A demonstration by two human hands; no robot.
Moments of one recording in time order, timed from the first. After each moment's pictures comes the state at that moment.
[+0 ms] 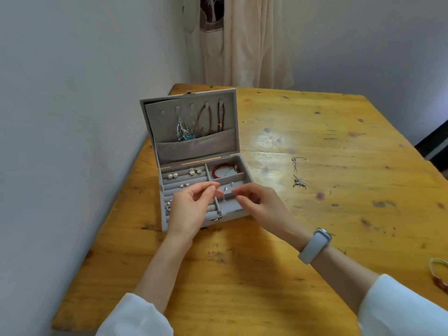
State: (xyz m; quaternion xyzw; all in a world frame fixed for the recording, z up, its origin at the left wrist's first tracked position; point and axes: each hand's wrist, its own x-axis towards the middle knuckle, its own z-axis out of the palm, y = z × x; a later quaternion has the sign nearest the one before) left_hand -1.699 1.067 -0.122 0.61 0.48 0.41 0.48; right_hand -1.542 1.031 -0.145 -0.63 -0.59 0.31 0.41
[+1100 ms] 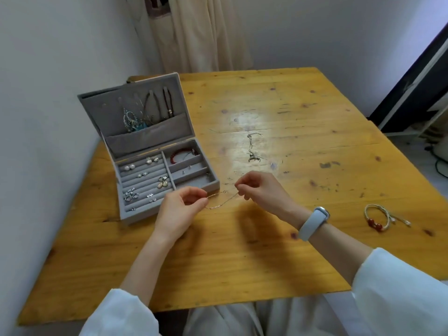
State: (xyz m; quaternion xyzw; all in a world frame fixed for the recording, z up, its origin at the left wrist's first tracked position) left_hand -1.667 1.024 -0.136 0.71 0.49 0.24 0.44; right_hand -1.479 0.973 -0.152 -0.67 -0.47 0.38 0.43
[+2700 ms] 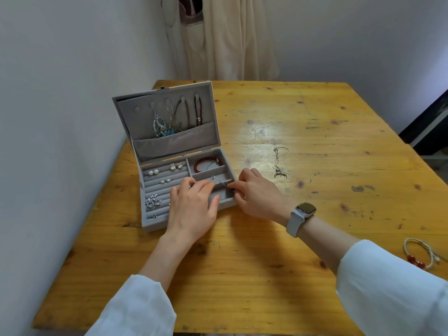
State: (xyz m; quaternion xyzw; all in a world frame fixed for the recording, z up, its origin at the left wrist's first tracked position) left_hand -1.673 1.067 -0.155 0.87 0.46 0.14 0.02; right_hand -1.506 1.035 -0.148 -0.67 -0.72 0.11 0.12
